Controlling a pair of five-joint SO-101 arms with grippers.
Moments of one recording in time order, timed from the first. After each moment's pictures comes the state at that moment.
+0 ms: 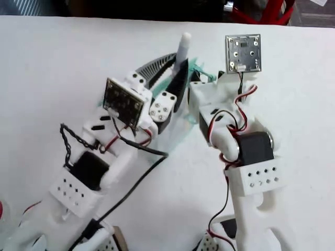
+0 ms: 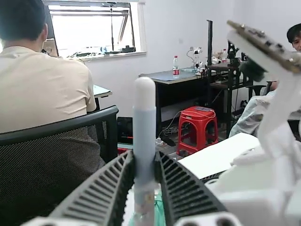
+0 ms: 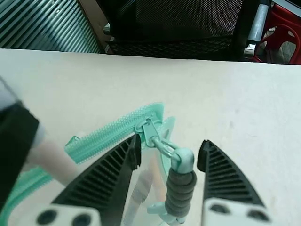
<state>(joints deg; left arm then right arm) 31.2 -49.7 41.0 15.1 -4.4 -16.4 -36.8 24.1 58.6 -5.1</state>
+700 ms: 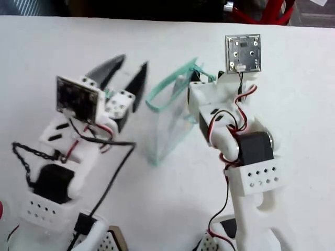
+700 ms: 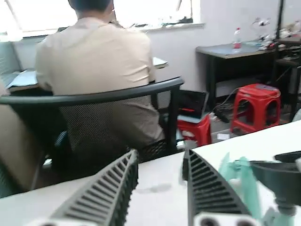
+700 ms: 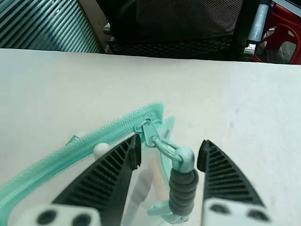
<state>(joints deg) 12.2 -59.6 37.9 36.4 -4.4 -16.4 -36.8 24.1 58.6 -5.1</state>
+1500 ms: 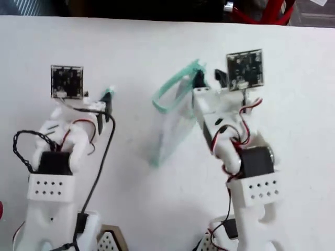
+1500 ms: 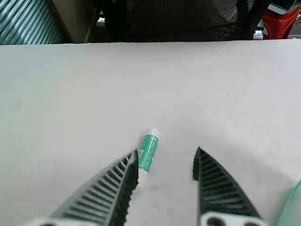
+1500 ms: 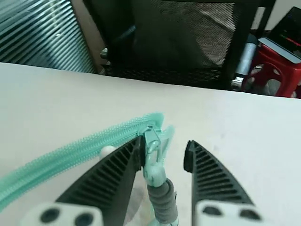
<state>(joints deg) -3.3 -54.2 56.4 39.5 -0.7 -12.7 -43.2 34.9 46.9 0.3</state>
